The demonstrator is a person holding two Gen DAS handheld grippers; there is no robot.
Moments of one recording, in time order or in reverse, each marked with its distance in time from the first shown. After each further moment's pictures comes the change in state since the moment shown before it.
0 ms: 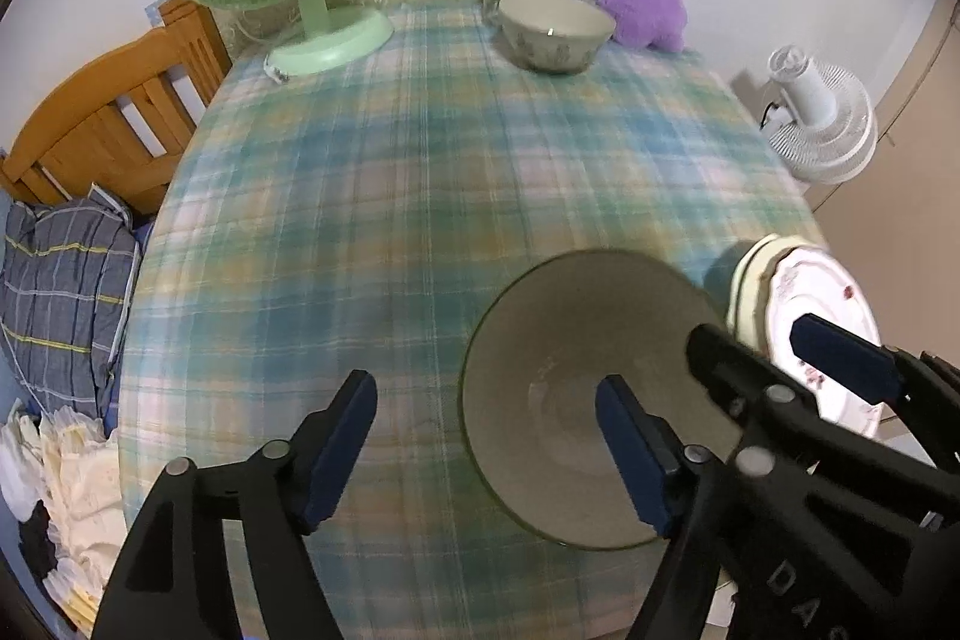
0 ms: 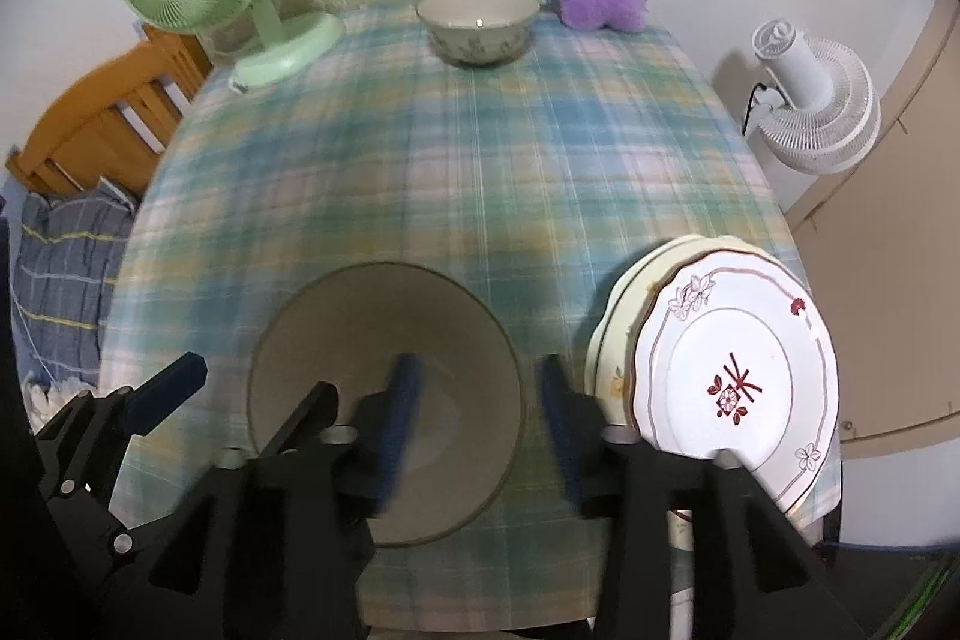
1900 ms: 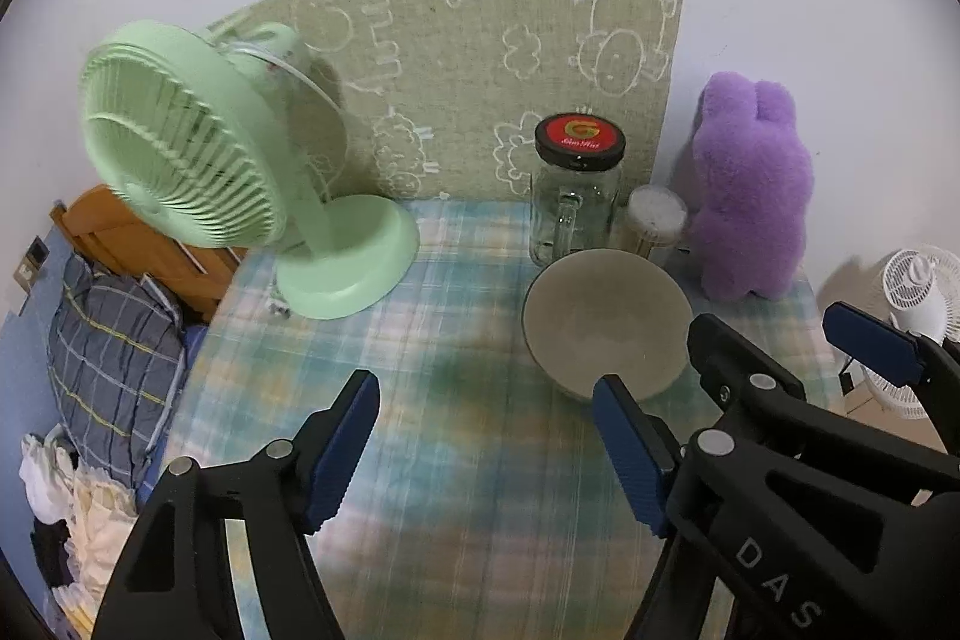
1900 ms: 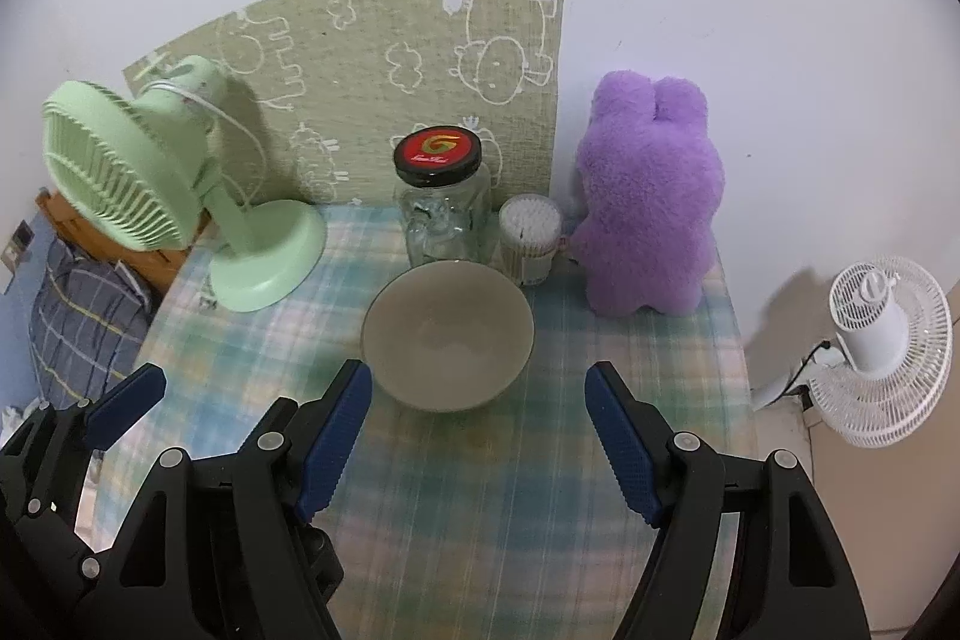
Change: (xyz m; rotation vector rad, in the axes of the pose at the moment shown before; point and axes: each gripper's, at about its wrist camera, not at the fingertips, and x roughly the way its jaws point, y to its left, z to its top) left arm 0.061 -0.047 0.250 -0.147 -0.174 0.234; right arm 0.060 -0.051 0.267 -0.165 -0.202 0.119
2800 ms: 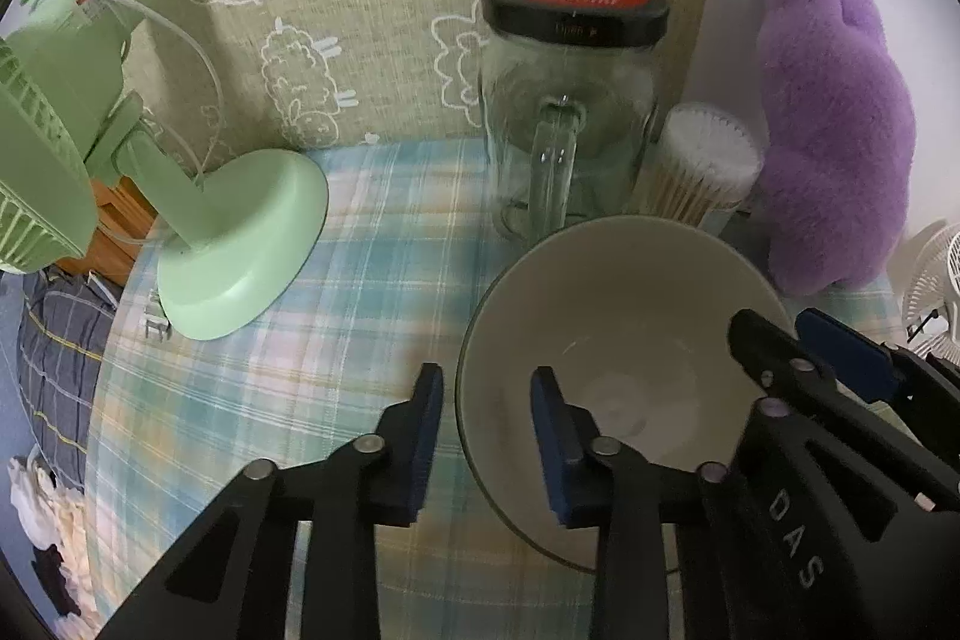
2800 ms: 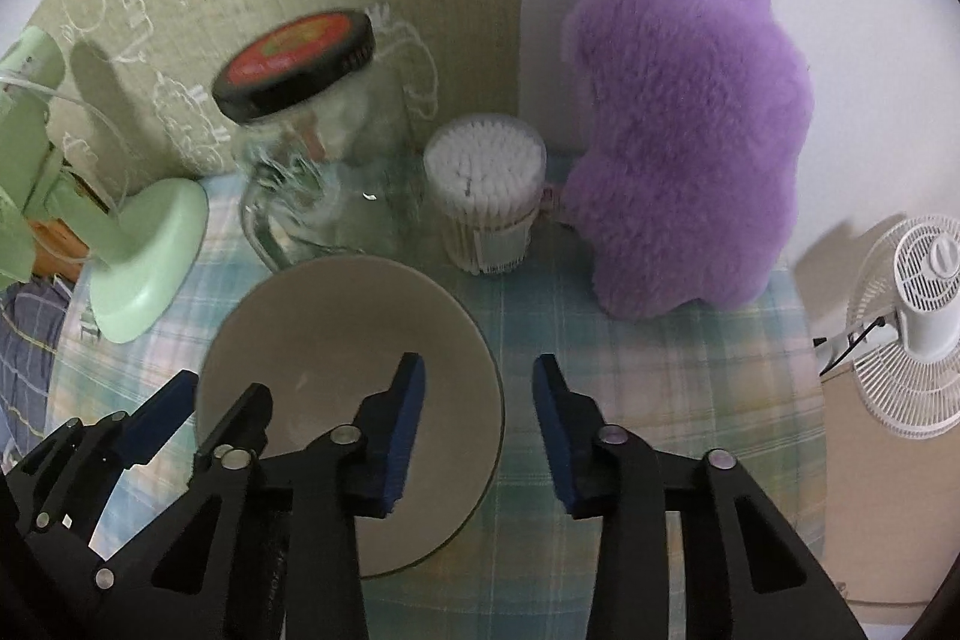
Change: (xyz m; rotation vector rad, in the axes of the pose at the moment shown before) left arm 0.140 -0.038 0.016 0.042 0.134 -0.019; right arm 0.149 -0.032 0.014 0.081 0.137 -0.059
